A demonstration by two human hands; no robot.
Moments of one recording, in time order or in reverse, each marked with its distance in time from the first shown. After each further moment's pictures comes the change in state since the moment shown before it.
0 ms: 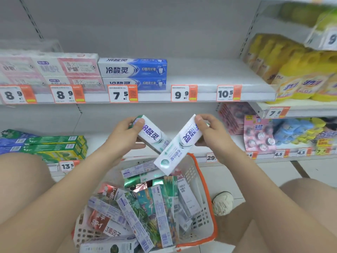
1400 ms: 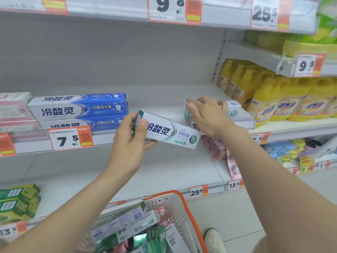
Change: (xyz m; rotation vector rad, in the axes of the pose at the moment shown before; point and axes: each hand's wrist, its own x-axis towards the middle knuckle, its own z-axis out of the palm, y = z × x) left_hand 0.082 0.079 0.127 -0.270 0.039 0.444; right_hand 0.180 -0.059 -0.110 -1.181 0.187 -0.435
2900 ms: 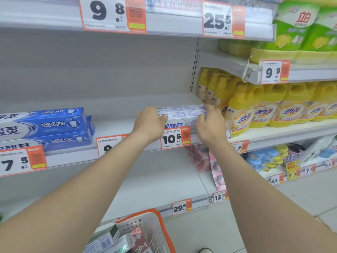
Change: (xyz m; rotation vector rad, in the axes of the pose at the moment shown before) left_hand 0.107 -0.012 0.138 0.905 -0.207 -0.060; right_hand -0.001 0.080 0.002 0.327 0.259 0.475
